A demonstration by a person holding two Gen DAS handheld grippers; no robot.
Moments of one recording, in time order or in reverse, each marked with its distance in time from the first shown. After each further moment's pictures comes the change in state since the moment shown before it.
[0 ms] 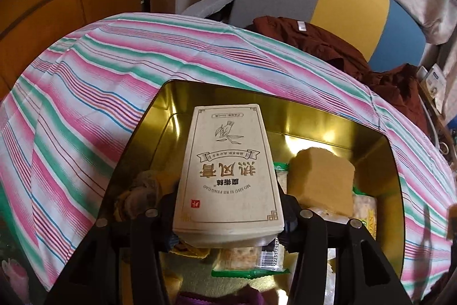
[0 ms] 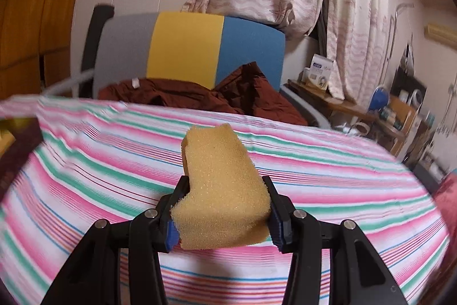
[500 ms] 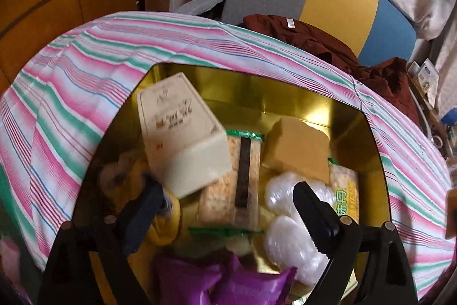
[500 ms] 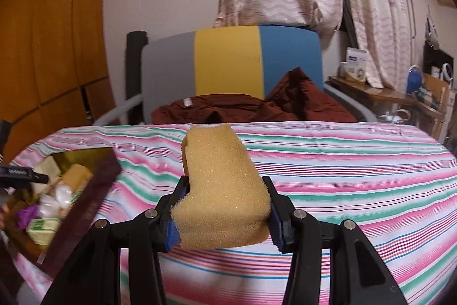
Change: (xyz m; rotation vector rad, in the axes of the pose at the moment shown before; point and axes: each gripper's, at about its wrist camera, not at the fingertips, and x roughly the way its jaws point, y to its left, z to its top) left arm -0.025 -0.015 -0.035 0.005 -0.007 -0.037; right arm -0.043 0.062 0.012 0.091 -0.026 0.260
